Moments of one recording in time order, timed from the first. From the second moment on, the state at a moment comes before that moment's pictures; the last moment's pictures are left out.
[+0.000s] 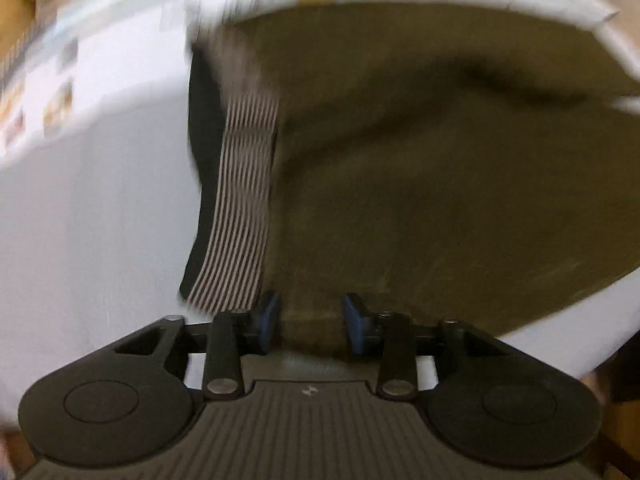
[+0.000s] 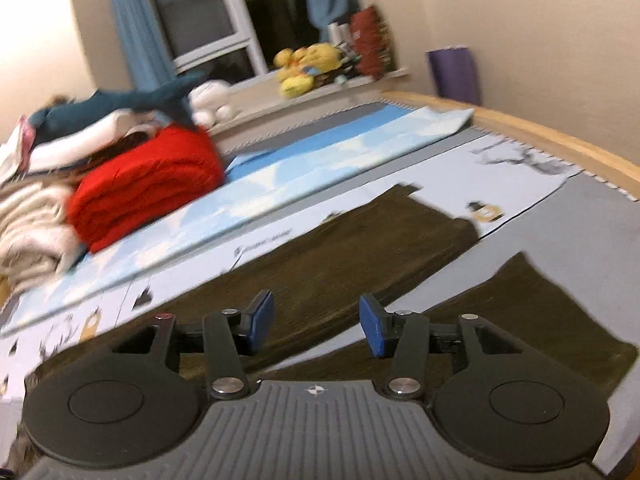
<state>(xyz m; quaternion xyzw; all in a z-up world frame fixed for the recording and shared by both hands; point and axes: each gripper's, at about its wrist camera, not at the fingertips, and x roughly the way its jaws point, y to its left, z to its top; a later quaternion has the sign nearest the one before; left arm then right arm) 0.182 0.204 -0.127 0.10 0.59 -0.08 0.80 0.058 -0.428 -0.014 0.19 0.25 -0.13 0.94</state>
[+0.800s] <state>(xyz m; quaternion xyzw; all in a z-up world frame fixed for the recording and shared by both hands) 0.225 0.189 -0.076 0.02 0.43 -0.06 0.90 0.138 -0.364 -0.038 0.10 0.33 -0.01 0.94</state>
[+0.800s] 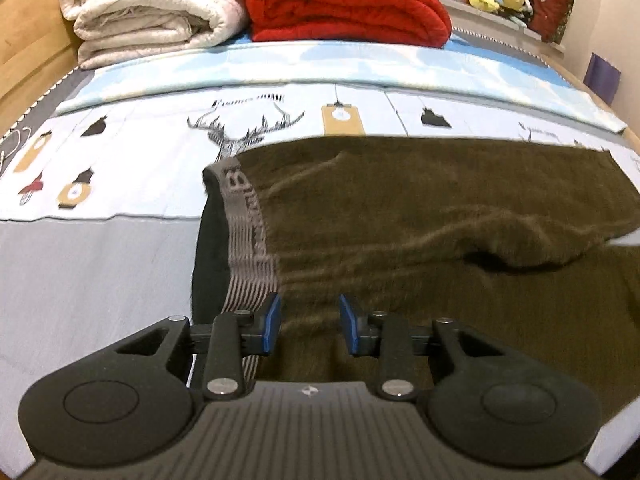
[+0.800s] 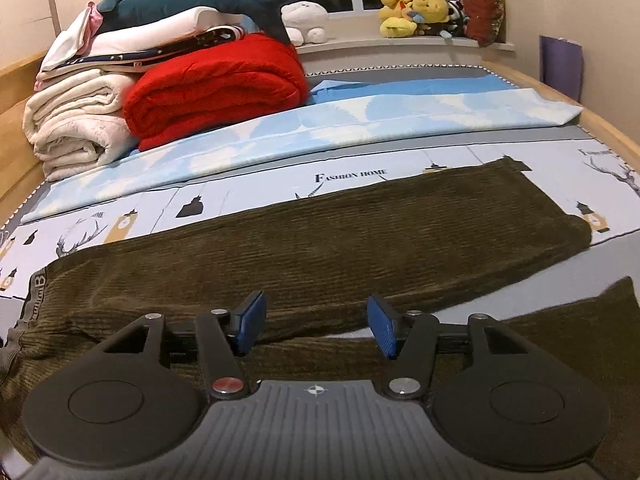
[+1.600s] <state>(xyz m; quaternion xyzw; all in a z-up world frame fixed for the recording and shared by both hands) 0.426 0.177 -0.111 0.01 0.38 -0.03 0.92 0.180 -0.353 -0.046 0.08 0.38 0.01 0.92</state>
